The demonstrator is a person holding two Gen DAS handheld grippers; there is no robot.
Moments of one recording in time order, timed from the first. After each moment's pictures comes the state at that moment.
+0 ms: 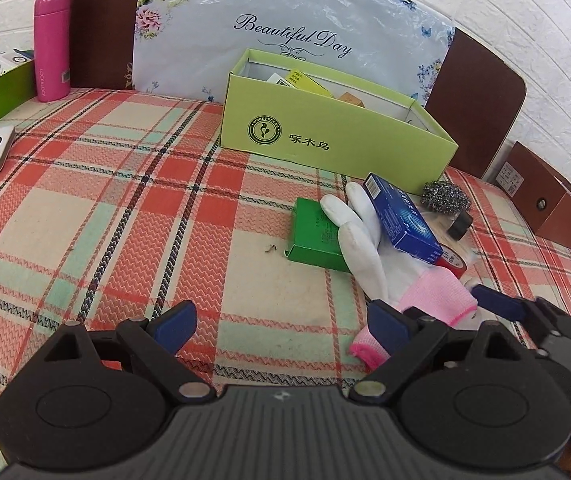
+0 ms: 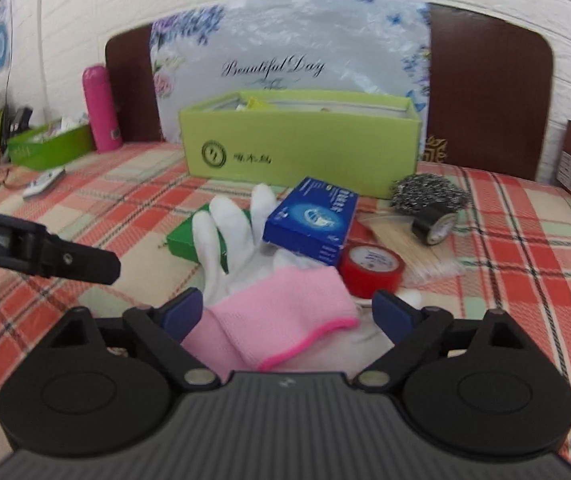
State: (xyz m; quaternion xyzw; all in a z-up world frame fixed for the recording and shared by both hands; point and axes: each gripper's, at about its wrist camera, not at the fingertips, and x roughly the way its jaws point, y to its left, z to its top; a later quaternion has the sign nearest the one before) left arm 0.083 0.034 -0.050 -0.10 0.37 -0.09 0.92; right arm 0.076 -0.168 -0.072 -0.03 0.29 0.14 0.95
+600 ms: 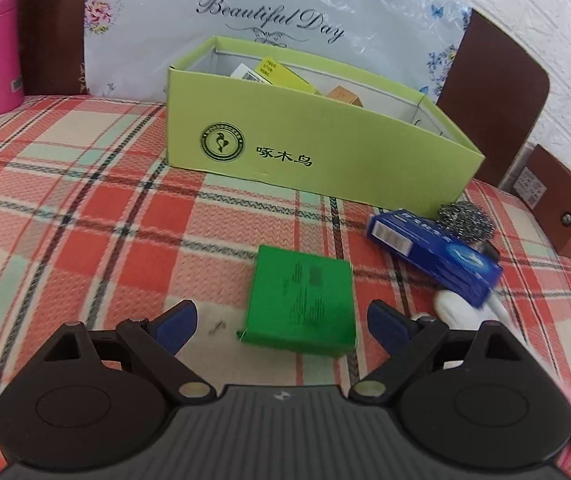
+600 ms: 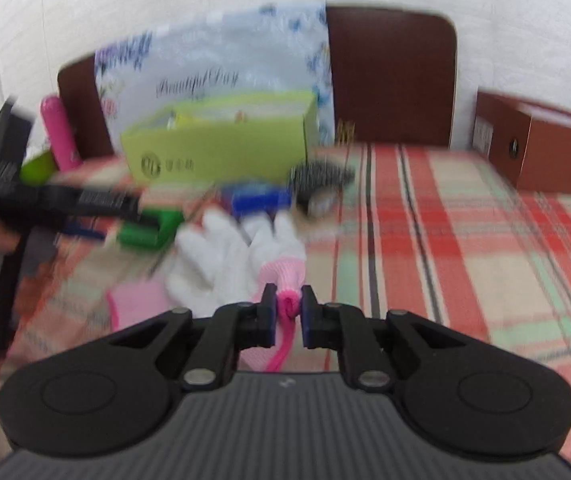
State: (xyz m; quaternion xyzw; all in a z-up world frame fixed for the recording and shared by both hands) left arm 0.174 -0.014 -0.068 -0.09 0.38 -0.09 0.92; right arm 0.018 -0.257 -0.044 0.02 0.33 0.08 0.94
